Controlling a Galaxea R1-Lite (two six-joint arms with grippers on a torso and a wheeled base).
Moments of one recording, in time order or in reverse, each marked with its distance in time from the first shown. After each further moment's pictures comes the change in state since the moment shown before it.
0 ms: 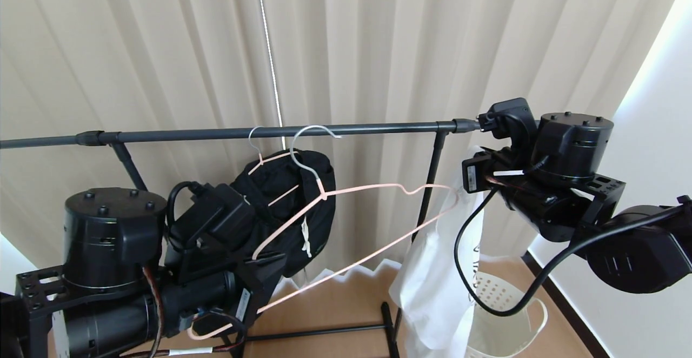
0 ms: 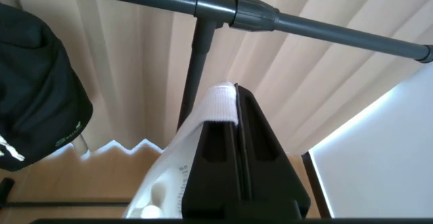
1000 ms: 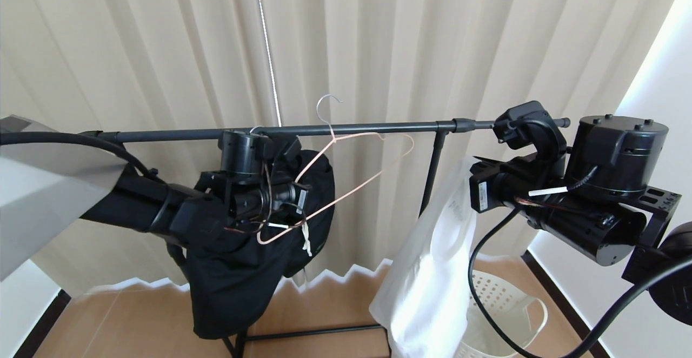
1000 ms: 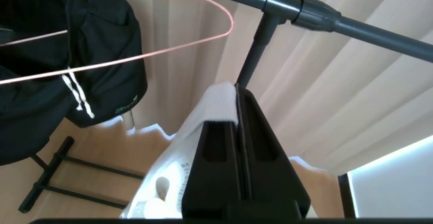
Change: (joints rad) left arm 0.197 0.562 -0.602 0.019 -0.013 -0.015; right arm 0.044 -0.147 0.104 0.078 0.197 0.005
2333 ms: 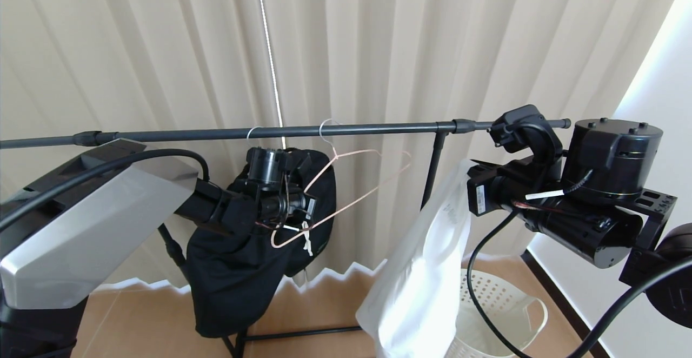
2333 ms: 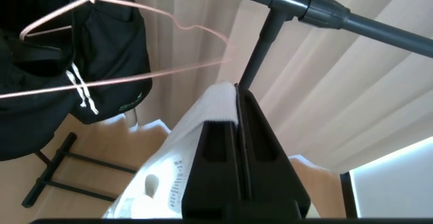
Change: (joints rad) left arm 0.041 0.268 -0.250 0.089 -0.035 -0.001; right arm 0.005 0.005 0.008 0.000 0.008 0.003
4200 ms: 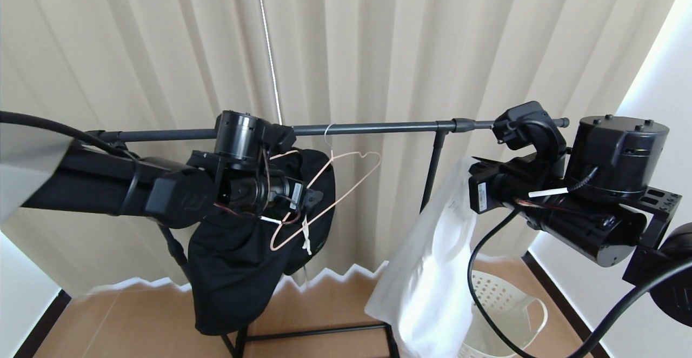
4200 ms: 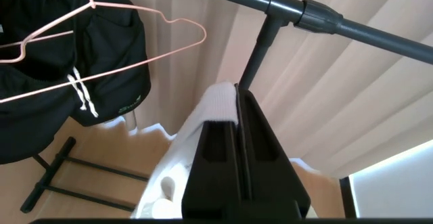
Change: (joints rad) left arm -0.062 -0.325 0.138 0.206 0.130 -0.049; right arm 0.000 -0.007 -0.003 0.000 -0.001 -0.002
